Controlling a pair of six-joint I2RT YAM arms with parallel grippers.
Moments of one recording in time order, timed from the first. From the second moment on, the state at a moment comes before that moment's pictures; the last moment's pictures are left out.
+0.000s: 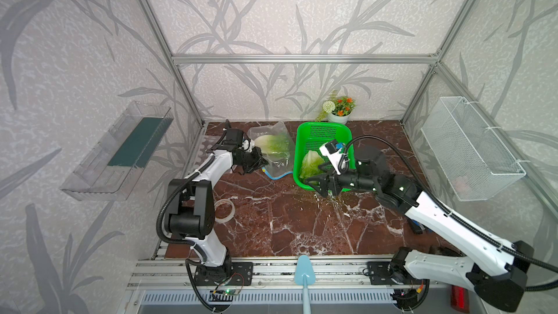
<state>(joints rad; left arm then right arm) -0.08 1.66 1.22 -0.59 0.62 -0.64 0.86 1.17 1.15 -0.44 -0.24 0.19</state>
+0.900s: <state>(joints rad) -0.11 1.31 1.22 -0.83 0.52 -0.89 1.06 1.60 1.09 0.14 0.18 -0.32</state>
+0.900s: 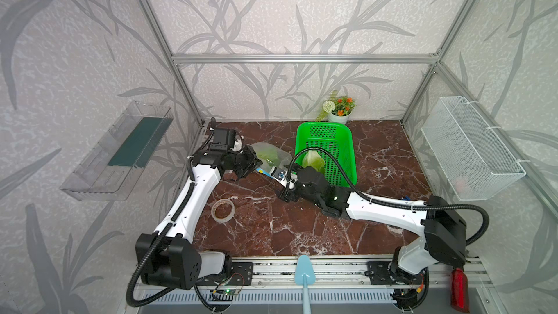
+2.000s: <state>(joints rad) -0.08 1.13 1.38 -0.95 0.53 -0.72 1.06 1.57 1.35 -0.18 -0.07 -0.28</state>
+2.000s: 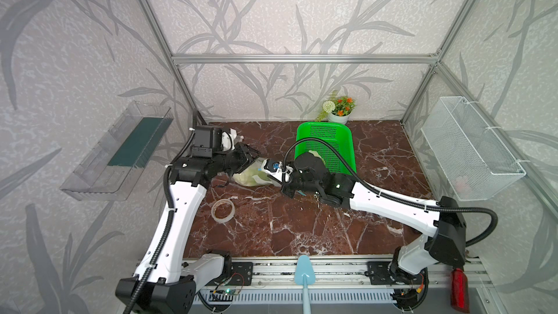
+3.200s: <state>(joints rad) -0.02 0.74 1.07 -0.80 0.76 -0.33 1.07 1.68 1.69 -0.68 -0.15 -0.28</state>
